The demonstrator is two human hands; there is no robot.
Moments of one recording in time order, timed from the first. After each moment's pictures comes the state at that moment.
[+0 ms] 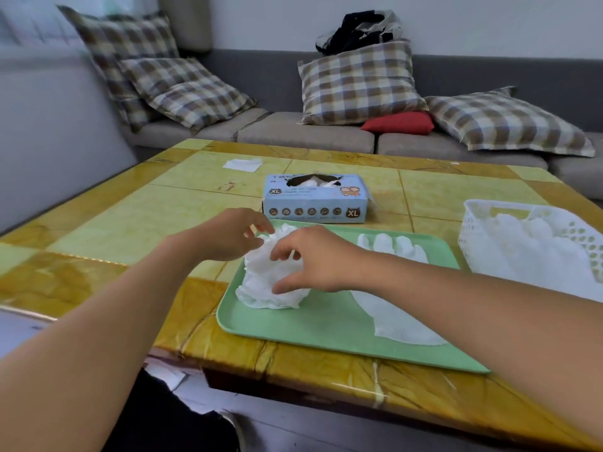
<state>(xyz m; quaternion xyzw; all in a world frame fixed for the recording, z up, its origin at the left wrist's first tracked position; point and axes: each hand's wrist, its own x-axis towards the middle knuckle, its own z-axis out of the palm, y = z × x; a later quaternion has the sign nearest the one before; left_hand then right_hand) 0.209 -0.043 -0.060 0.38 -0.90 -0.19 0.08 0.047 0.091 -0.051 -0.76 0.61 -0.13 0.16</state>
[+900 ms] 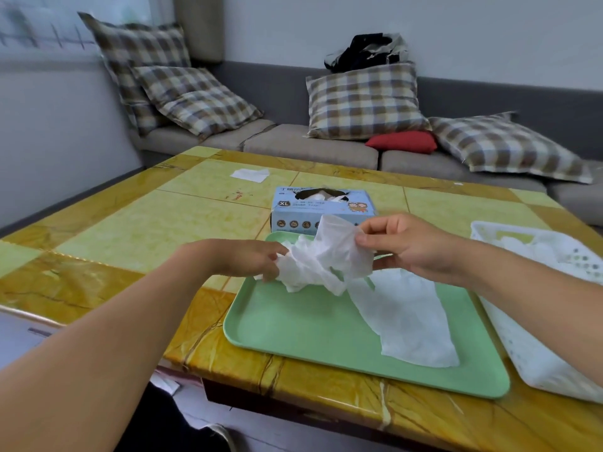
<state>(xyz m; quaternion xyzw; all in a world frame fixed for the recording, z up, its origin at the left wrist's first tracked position) 0.206 -0.031 -0.055 0.34 -0.87 -0.35 -0.09 -0.034 0.118 -0.023 -0.54 0.59 -0.39 0.46</state>
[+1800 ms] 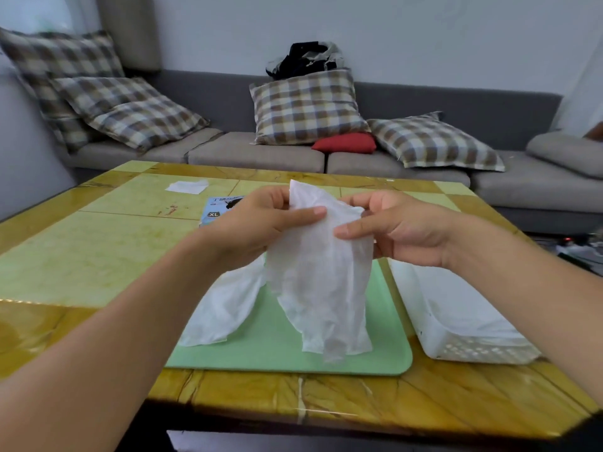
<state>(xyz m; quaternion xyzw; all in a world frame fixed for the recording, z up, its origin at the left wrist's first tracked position) 0.101 0.077 0.020 0.17 -0.71 -0.65 0.21 -0.079 0.195 0.037 -0.48 0.59 -0.43 0.48</state>
